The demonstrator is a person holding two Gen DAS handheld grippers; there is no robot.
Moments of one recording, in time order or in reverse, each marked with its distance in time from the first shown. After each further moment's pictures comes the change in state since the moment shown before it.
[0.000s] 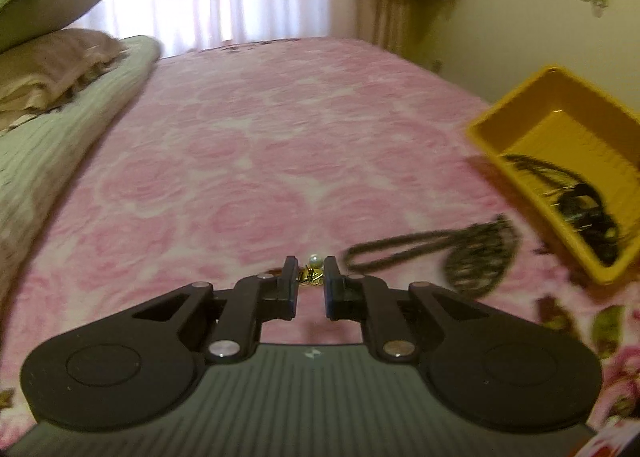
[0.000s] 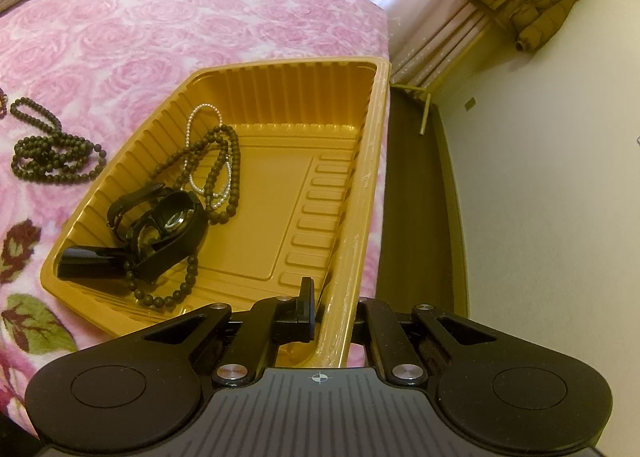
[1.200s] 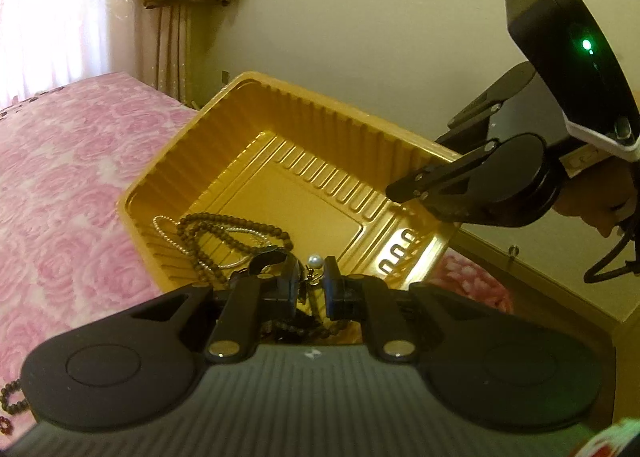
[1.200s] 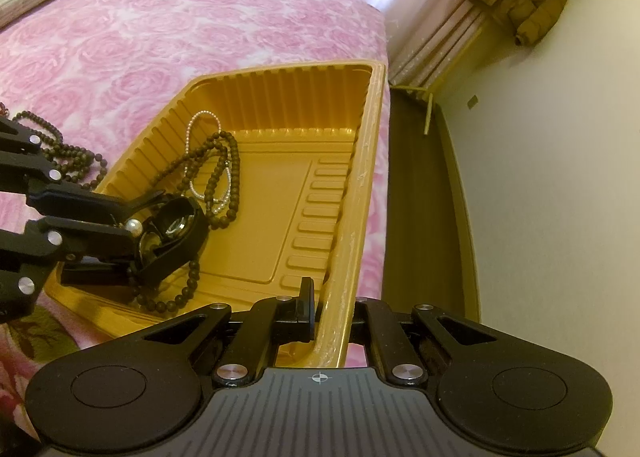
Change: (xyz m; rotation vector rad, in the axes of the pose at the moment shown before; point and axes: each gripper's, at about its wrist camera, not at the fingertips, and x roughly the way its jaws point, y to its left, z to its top) left arm 0.025 -0.229 0.051 0.260 -0.027 -0.521; right arm -0.002 -0.007 -0.004 0.042 -0.016 0.025
